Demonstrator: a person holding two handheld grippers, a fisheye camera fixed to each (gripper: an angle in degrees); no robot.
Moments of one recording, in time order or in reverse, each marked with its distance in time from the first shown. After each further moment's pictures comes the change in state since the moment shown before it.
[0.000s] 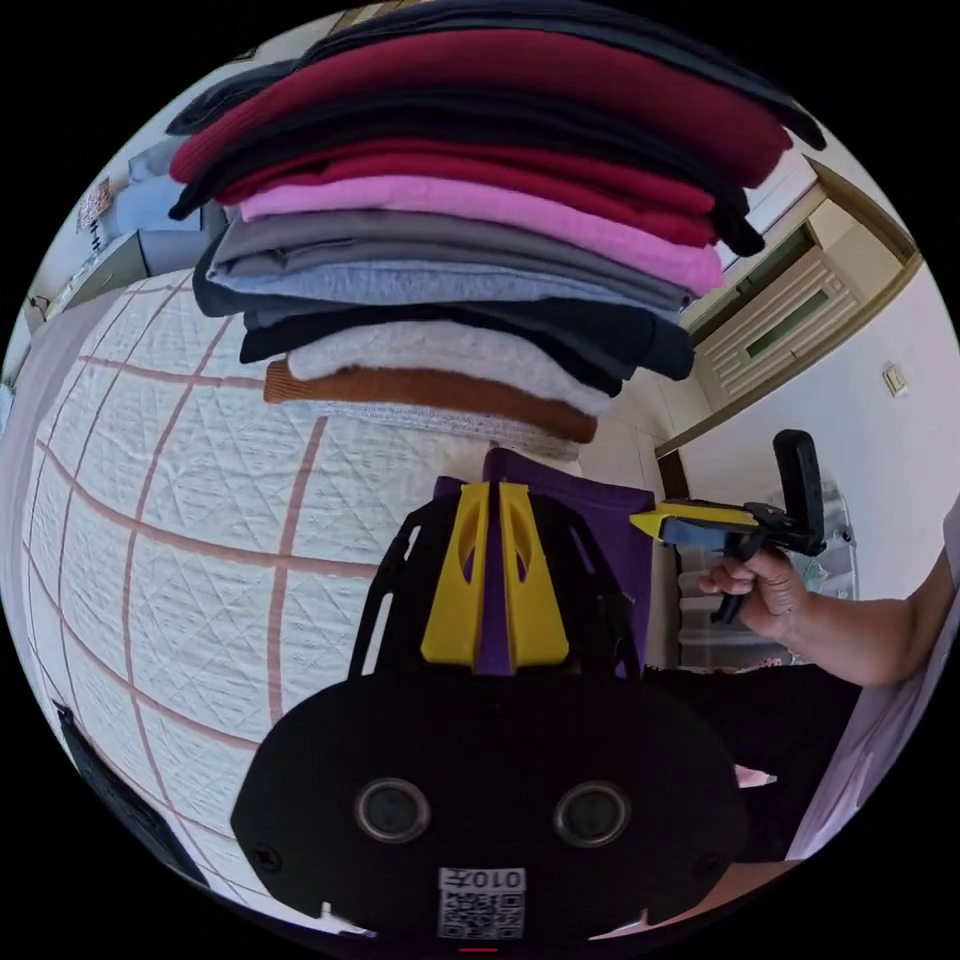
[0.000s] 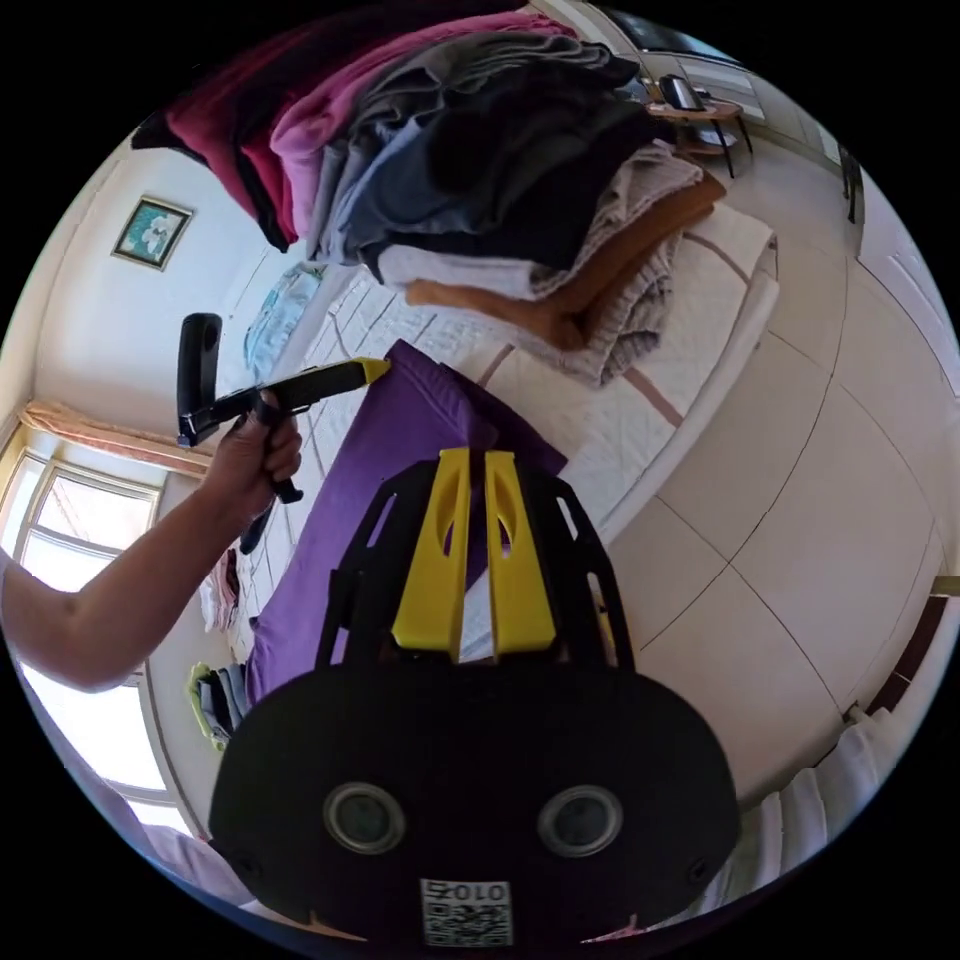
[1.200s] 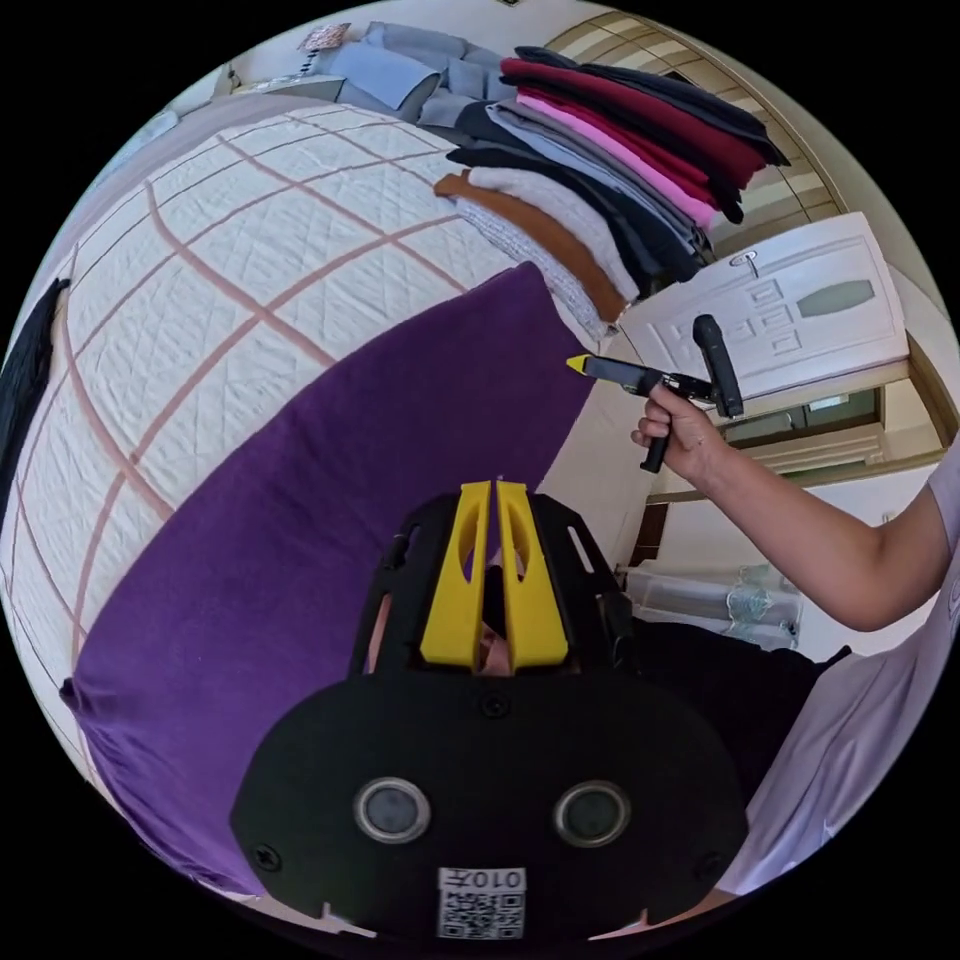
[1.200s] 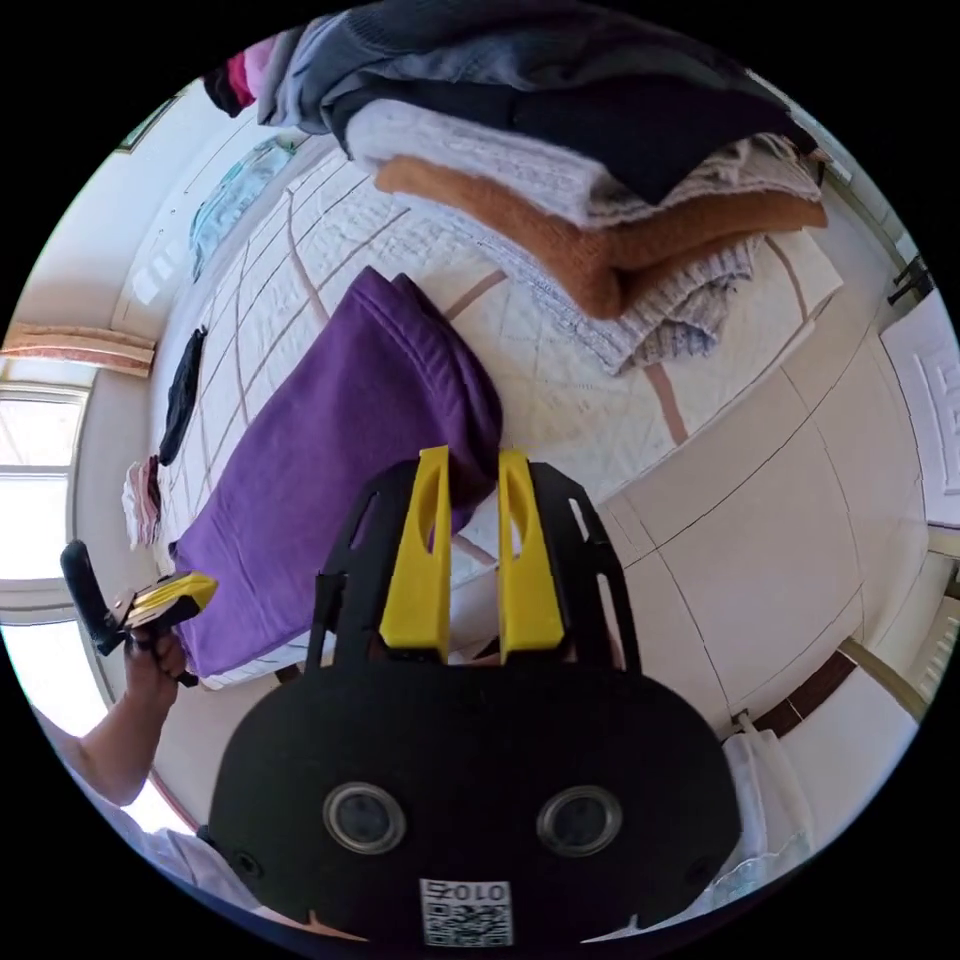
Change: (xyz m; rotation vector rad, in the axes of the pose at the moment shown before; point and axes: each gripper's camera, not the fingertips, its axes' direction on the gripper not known) left arm 0.034 0.288 -0.054 0.066 0.029 -0.527; right arm -0.069 -0.026 0.015 -0.276 0.175 -0.171
